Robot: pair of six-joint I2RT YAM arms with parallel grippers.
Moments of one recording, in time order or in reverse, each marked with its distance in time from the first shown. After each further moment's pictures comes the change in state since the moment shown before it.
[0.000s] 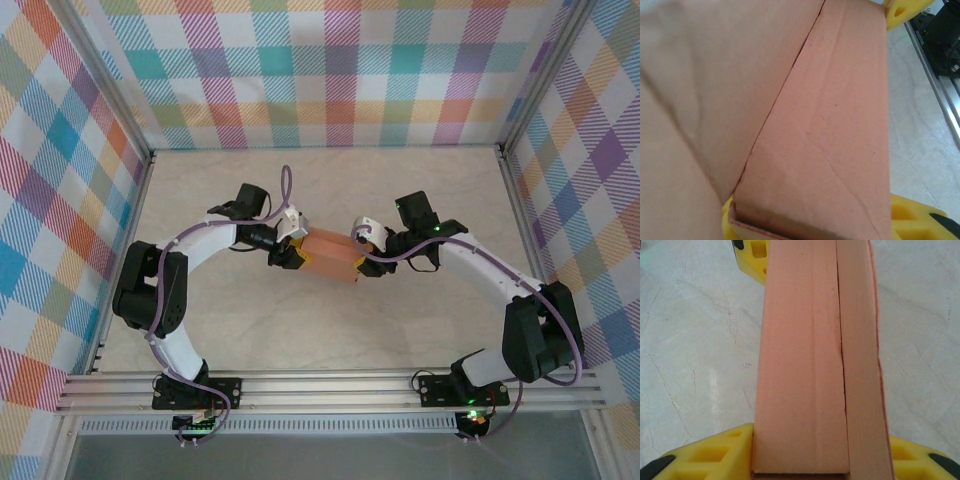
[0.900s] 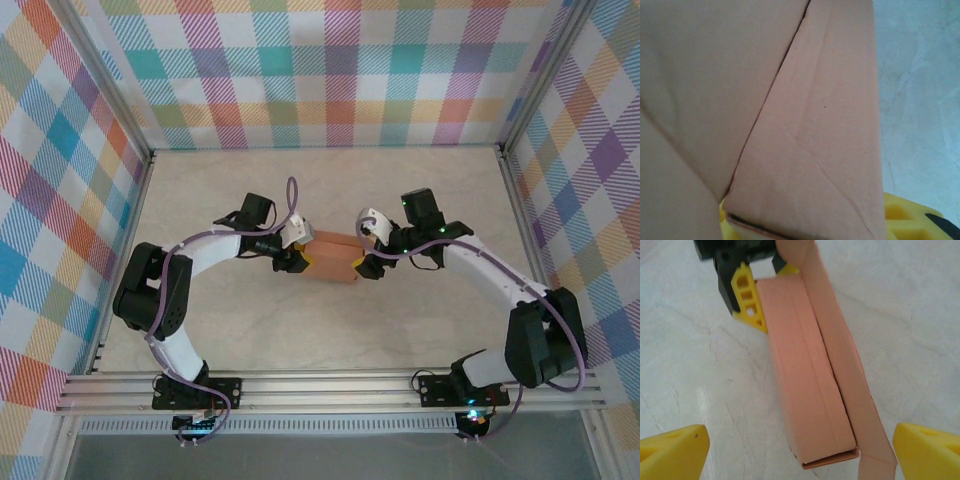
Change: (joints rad) left arm -0.048 -0.018 -0.124 0.238 -0.177 -0.189; right arm -0.032 -0.043 -0.023 0.112 0.014 0.137
